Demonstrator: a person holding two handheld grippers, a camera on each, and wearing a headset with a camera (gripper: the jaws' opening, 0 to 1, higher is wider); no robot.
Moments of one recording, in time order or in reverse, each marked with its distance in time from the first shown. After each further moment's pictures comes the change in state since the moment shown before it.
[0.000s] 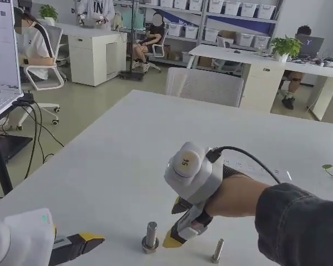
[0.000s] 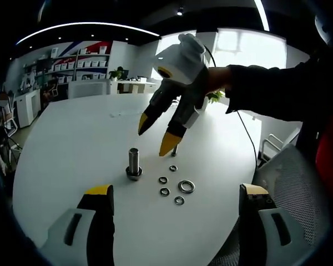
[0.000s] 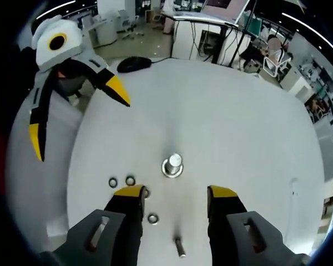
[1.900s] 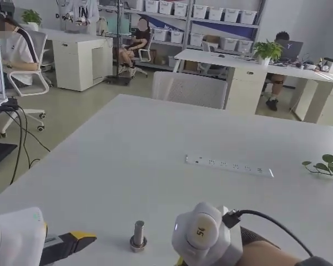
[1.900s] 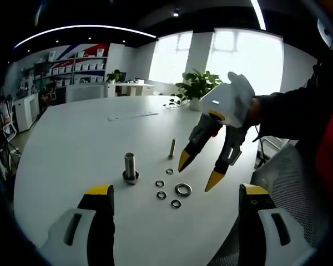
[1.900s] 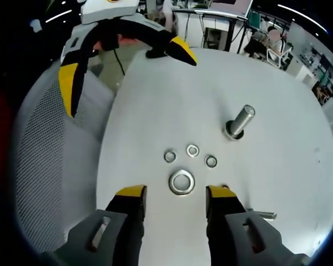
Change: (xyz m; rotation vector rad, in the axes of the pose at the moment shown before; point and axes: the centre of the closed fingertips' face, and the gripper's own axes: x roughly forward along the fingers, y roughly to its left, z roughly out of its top) left arm -0.001 -0.009 0.006 0.024 -0.009 -0.007; right arm 0.015 0.100 -0.054 0.079 -0.016 0.076
